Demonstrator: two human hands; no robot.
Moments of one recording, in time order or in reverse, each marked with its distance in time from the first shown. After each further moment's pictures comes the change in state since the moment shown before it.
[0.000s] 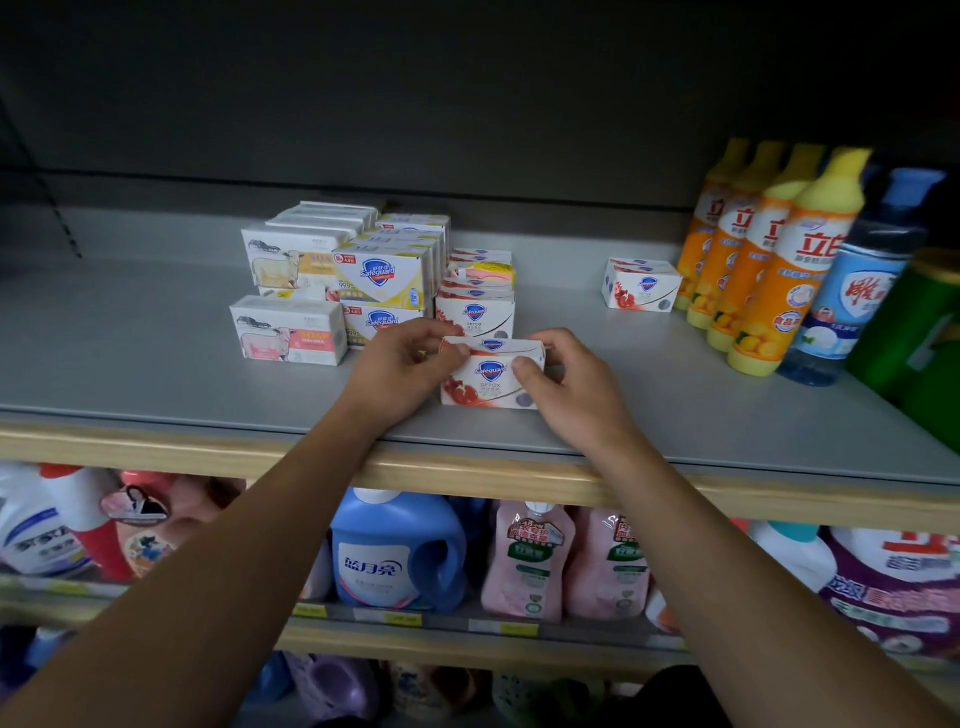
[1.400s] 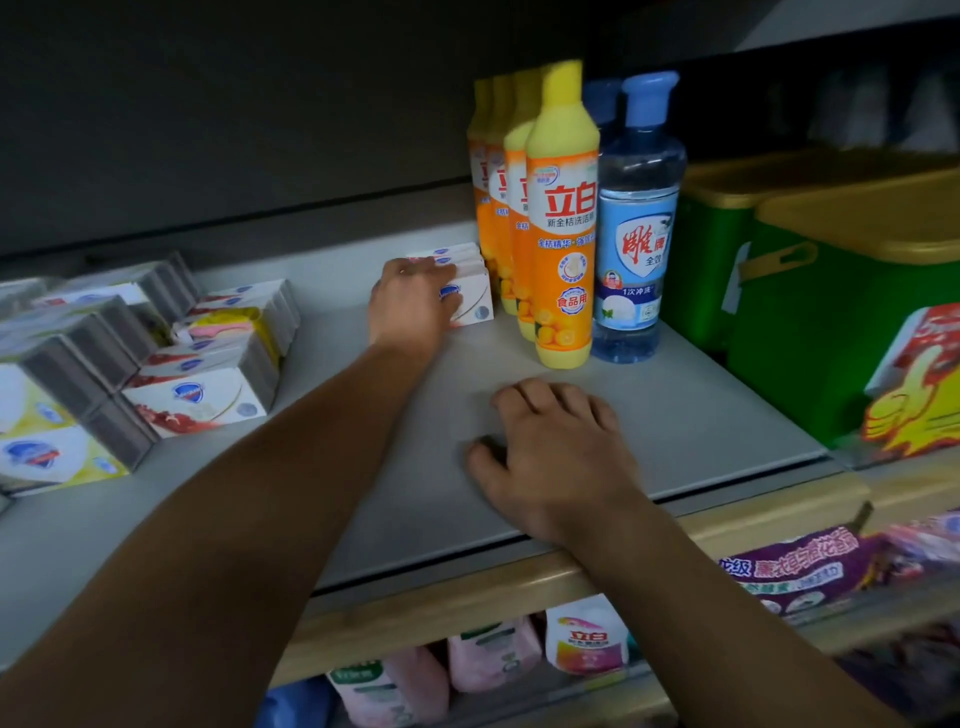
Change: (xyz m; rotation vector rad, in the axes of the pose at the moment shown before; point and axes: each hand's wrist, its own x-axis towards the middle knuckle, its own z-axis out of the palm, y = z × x) left_hand 0.194 0.015 0.277 0.902 0.000 0.286; right_hand -0.019 0.081 -0.151 -0.820 -0.049 0.132
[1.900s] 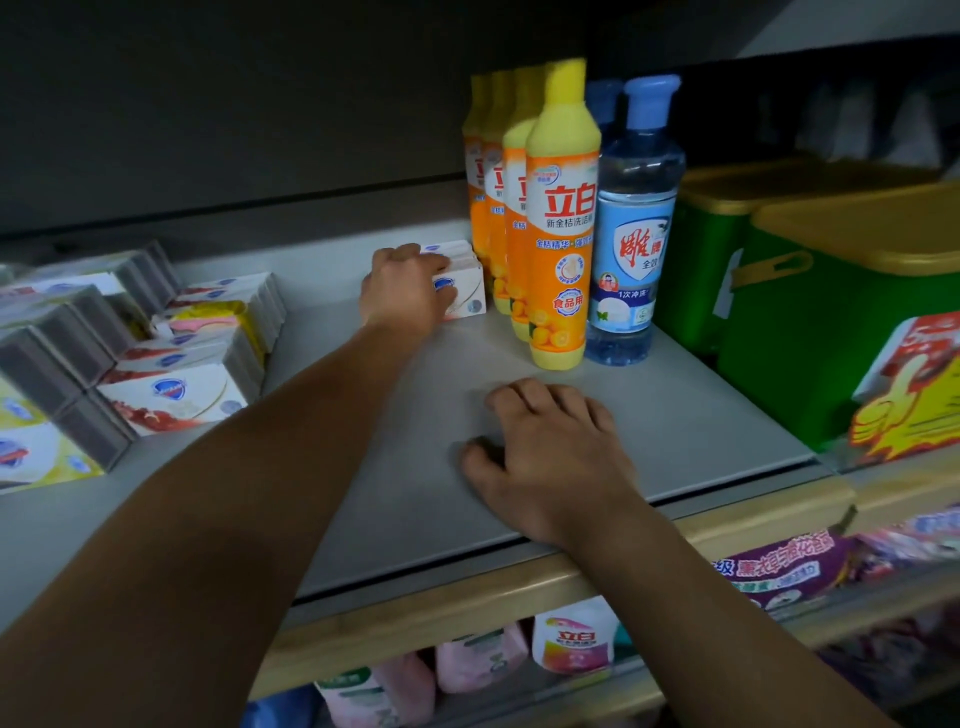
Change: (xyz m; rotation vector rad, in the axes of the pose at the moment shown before) left_hand 0.015 0.005 -0.006 -0.011 -0.113 -0.052; right_hand 0.002 0.000 0.001 0.016 0.006 0.009
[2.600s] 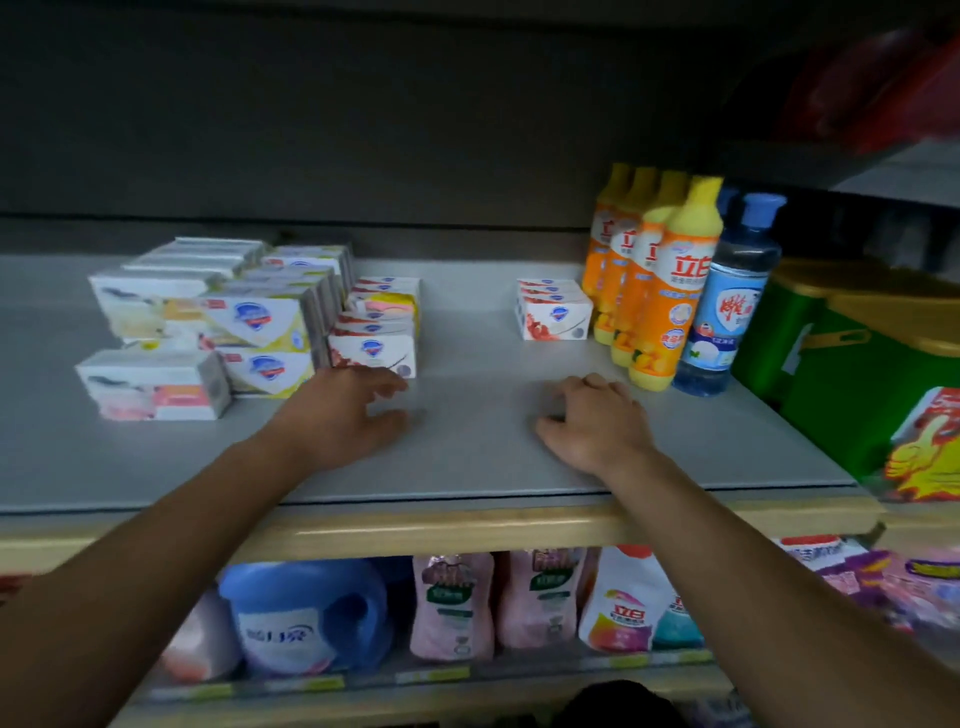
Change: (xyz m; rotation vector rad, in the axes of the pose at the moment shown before) left_hand -0.221 -0.158 -0.155 -0.178 -0.186 0.078; right_hand 0.022 -0.063 0.004 -0.109 -0.069 0.117
